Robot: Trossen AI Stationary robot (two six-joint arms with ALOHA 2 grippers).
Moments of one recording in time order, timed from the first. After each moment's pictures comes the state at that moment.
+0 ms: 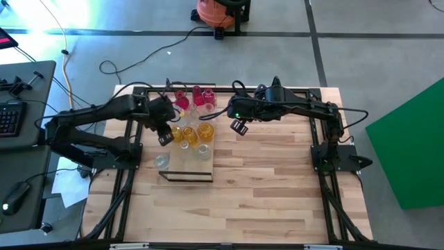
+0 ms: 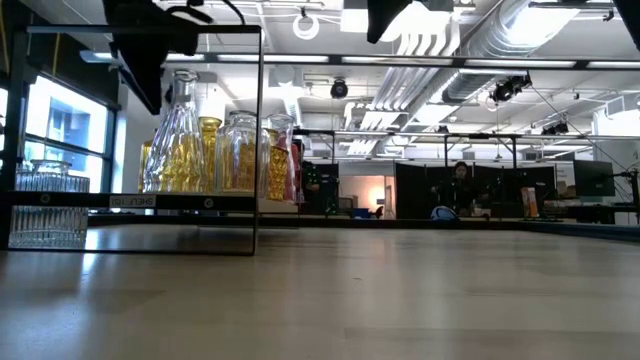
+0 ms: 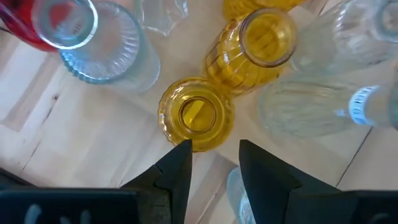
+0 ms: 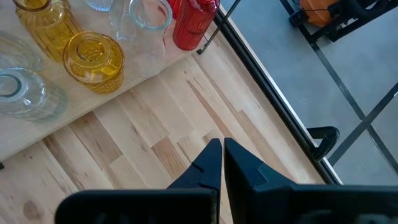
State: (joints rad) left arm 0.30 1.10 1.05 -1.17 -0.03 -0.23; right arm -0.03 1.92 2.28 -1.57 0.50 0.44
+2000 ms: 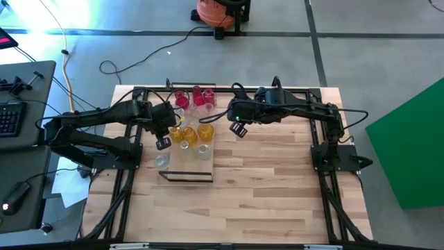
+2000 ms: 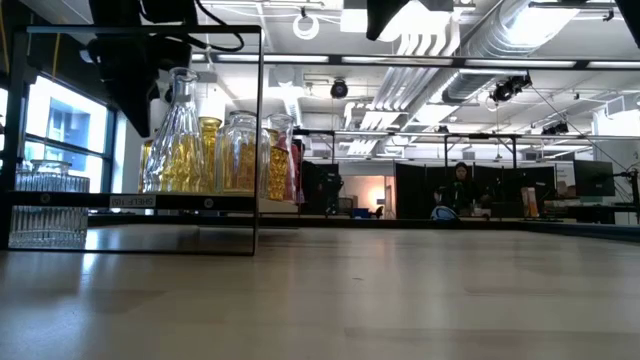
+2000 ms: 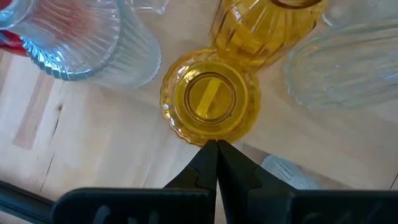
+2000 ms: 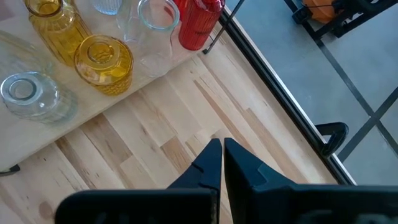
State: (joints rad) left arm 0.30 1.08 0.91 -1.10 -0.07 -0.05; right arm 0.00 1.92 2.28 -1.57 0.50 0.50
